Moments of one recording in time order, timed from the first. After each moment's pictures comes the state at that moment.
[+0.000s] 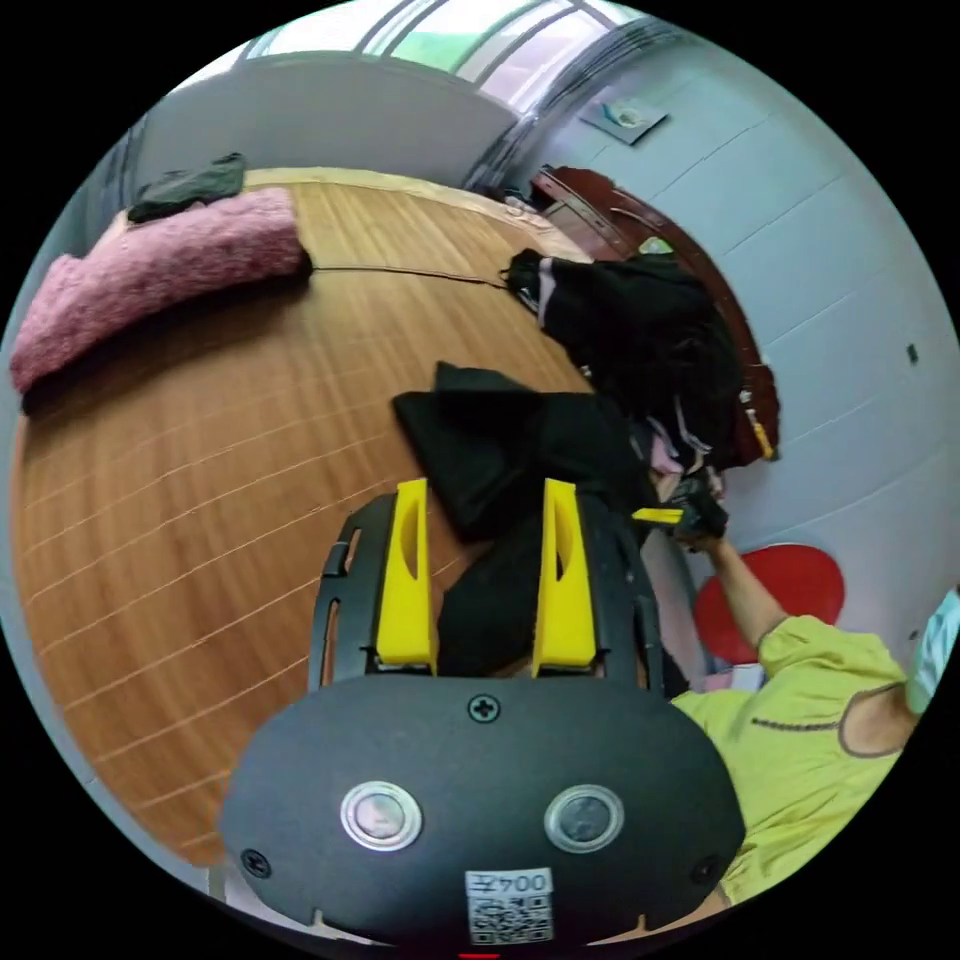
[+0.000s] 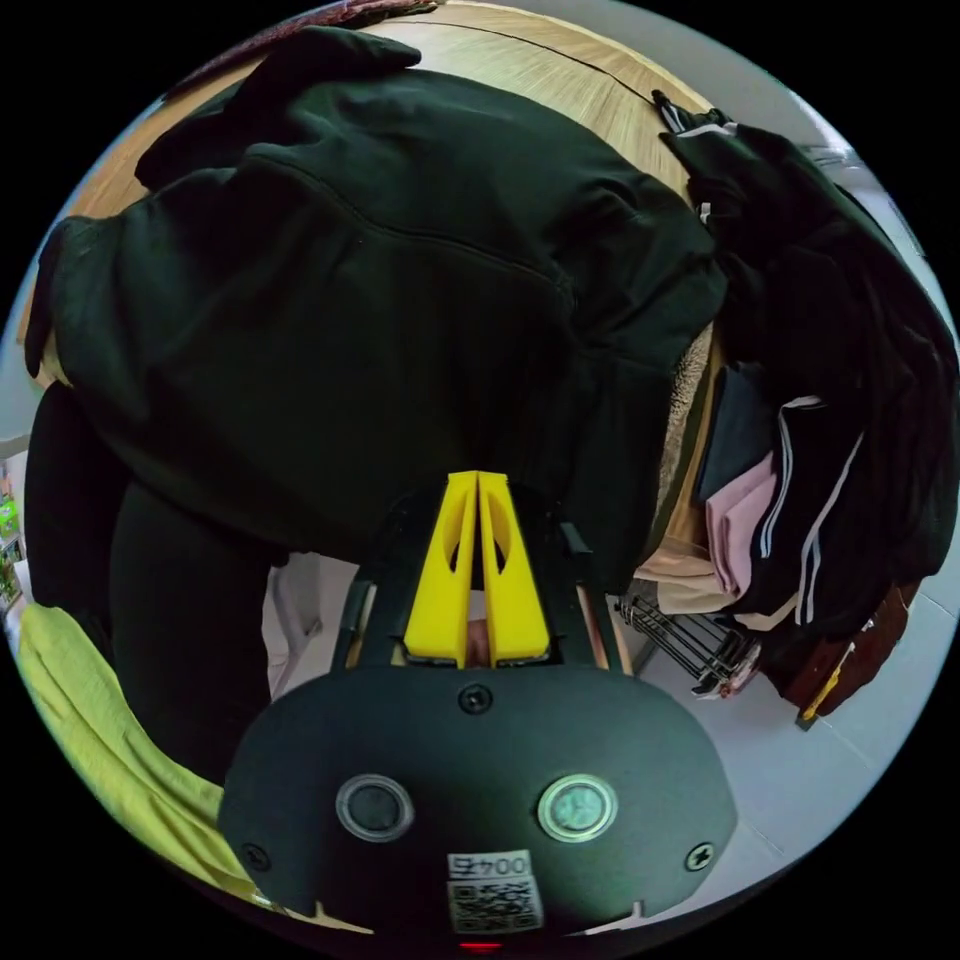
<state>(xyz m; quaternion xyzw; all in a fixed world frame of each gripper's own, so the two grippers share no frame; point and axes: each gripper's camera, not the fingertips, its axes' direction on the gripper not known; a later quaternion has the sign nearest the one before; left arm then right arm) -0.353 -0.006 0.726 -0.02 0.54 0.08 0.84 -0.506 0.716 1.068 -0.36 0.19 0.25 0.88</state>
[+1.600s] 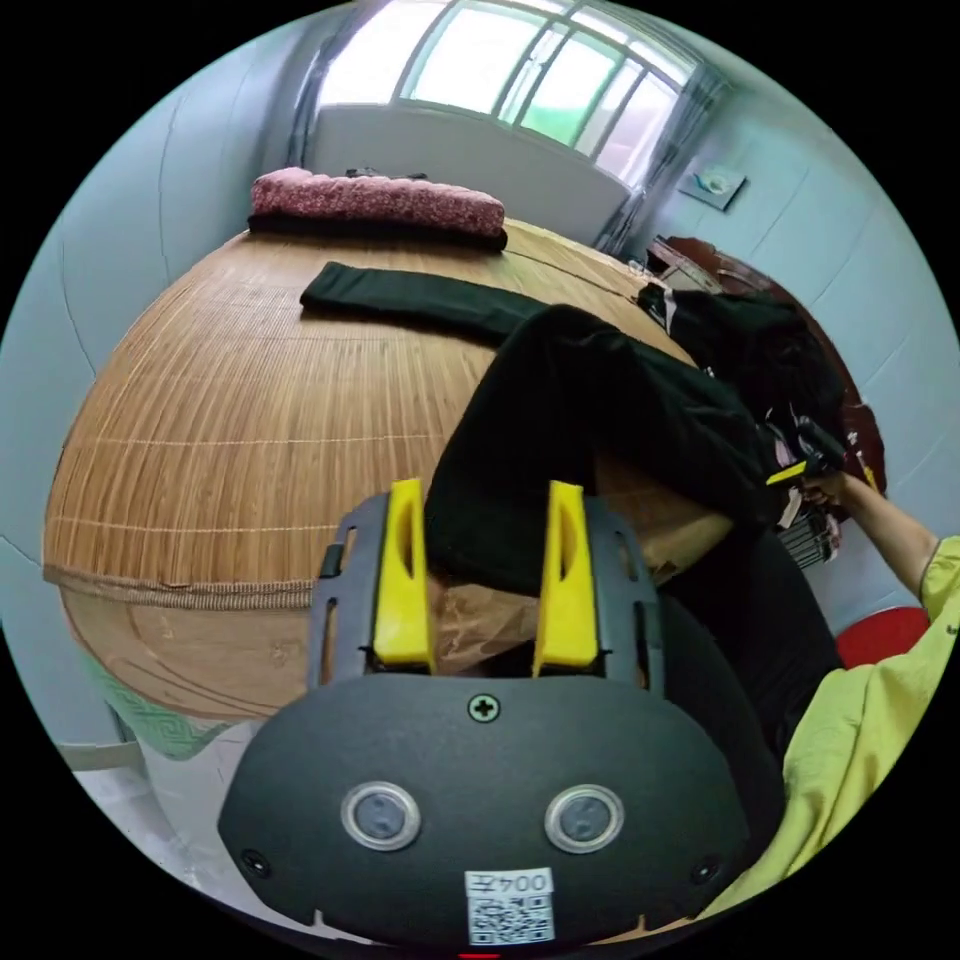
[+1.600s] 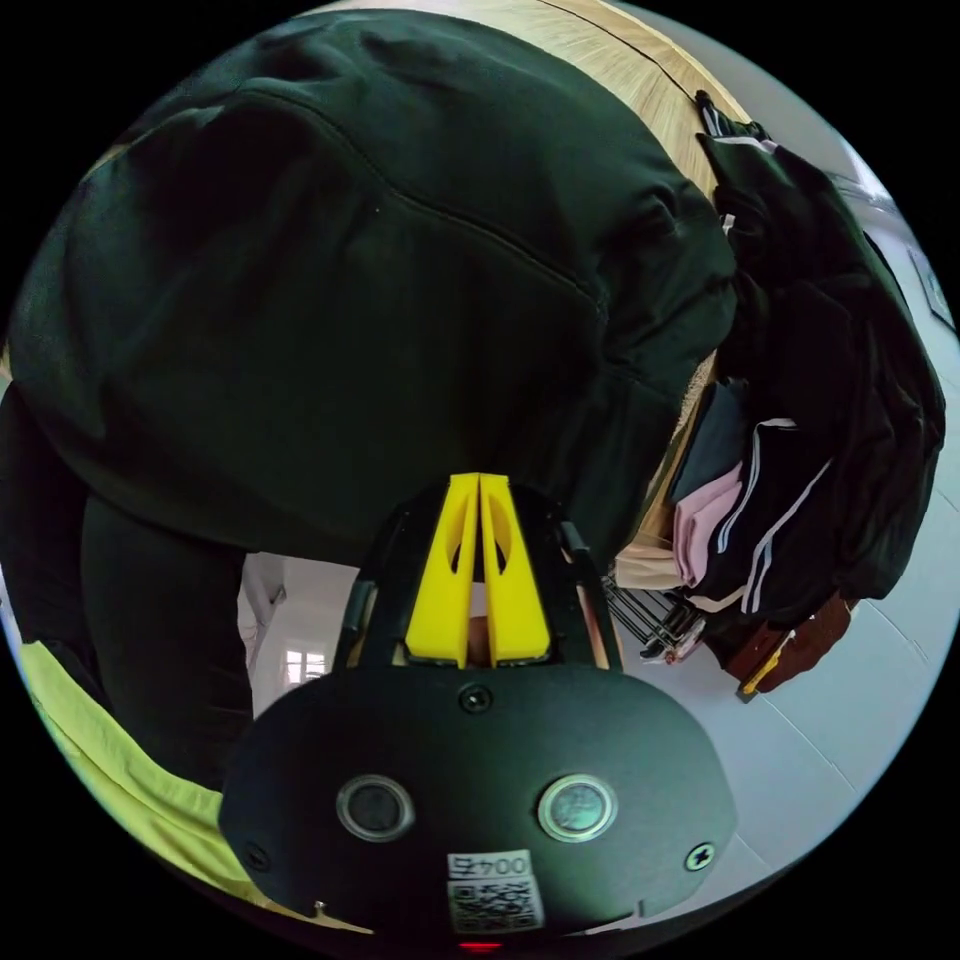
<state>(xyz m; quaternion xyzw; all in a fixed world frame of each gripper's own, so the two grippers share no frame) -0.494 0.366 0.727 0.11 0.31 -0.04 0.94 -0.507 0.675 1.123 -0.45 0.24 0.22 0.83</state>
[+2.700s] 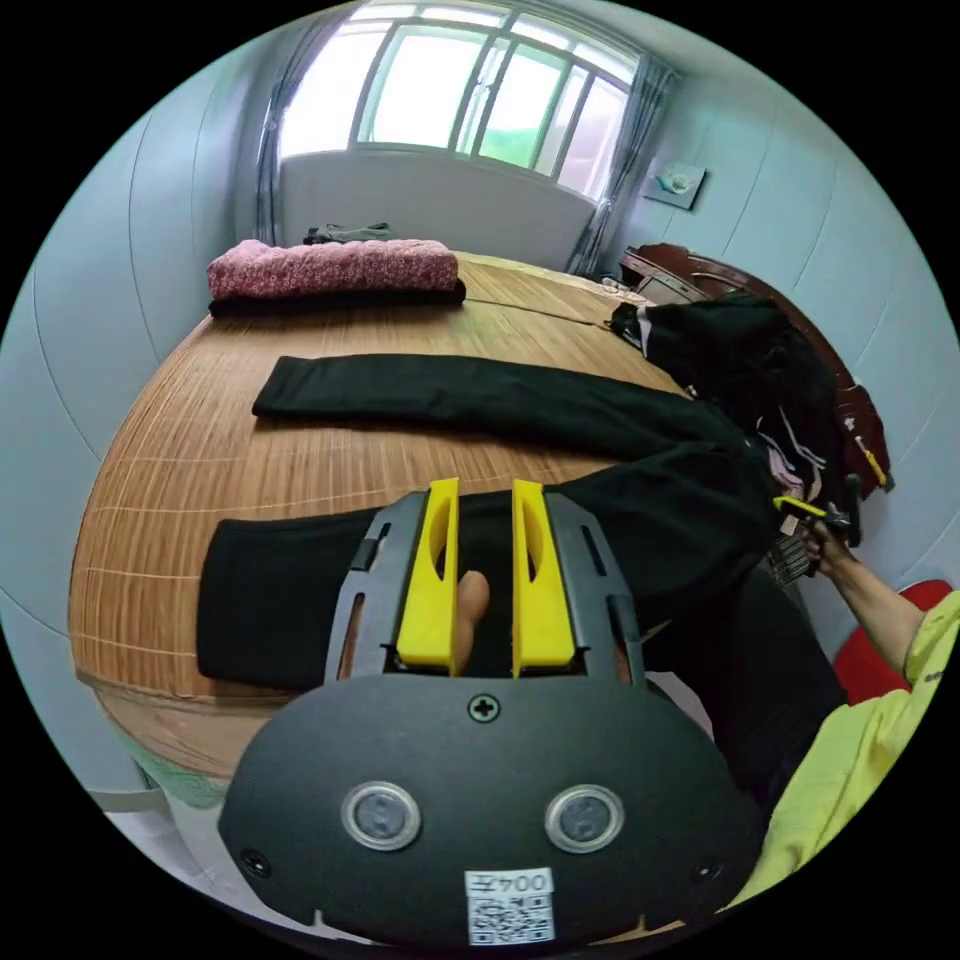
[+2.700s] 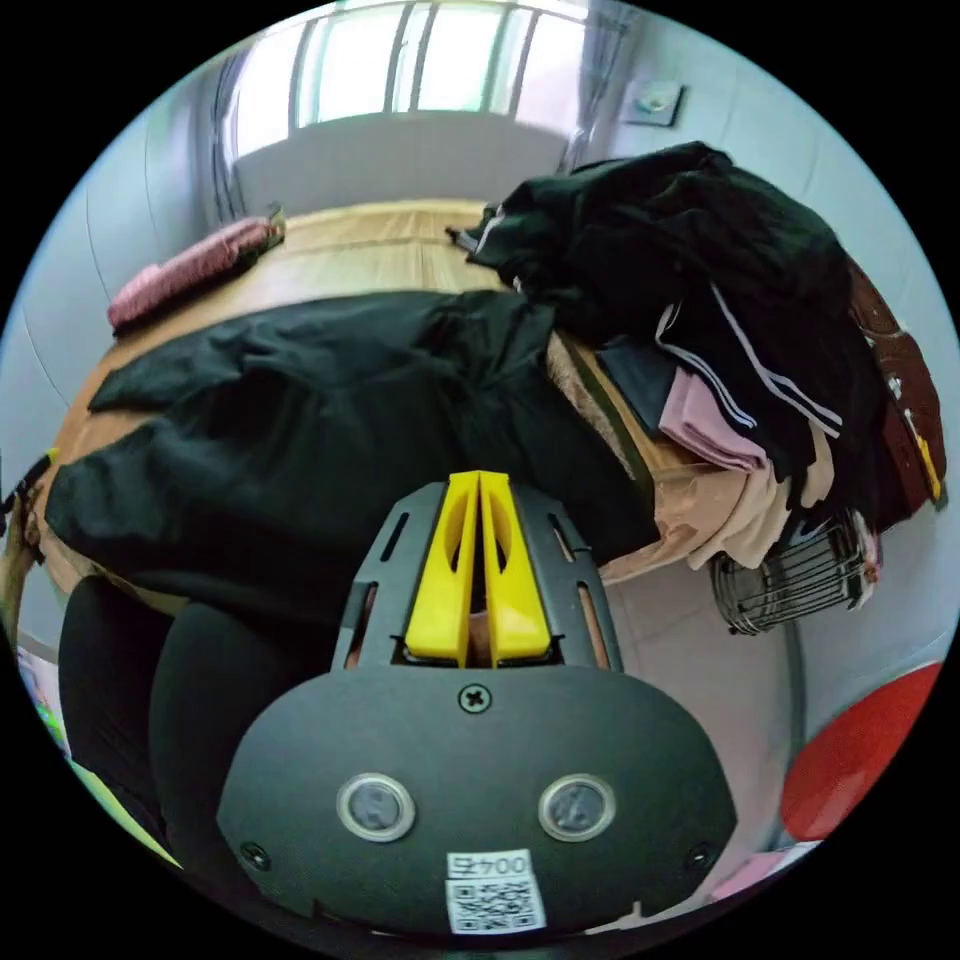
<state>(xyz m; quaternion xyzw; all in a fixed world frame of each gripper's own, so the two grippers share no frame) -0.436 0.339 0.638 0.15 0.31 -0.03 0.94 -0.580 0.841 0.941 0.00 0.31 0.41 0.86</state>
